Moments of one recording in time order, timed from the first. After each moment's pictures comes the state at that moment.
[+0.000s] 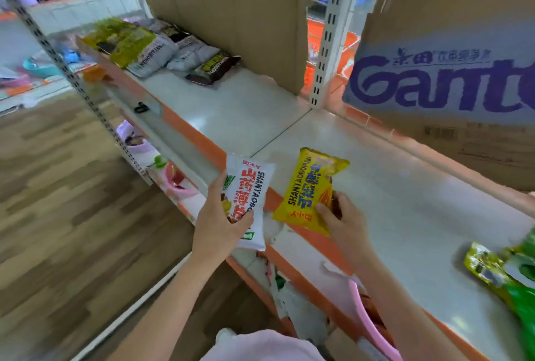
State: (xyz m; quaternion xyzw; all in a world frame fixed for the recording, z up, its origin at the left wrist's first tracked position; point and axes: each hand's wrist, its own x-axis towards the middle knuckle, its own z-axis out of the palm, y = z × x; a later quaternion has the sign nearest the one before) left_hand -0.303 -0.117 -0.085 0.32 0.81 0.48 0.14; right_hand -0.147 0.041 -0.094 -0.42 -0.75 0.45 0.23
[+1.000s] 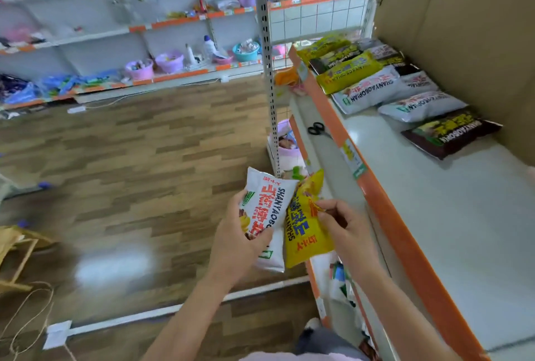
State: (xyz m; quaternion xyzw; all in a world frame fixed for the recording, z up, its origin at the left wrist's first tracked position) left_hand -0.553 -0.256 -0.089 0.02 0.86 0.51 0.03; right_hand -0.528 -0.064 -0.095 -0.12 -0.72 0.68 0.10
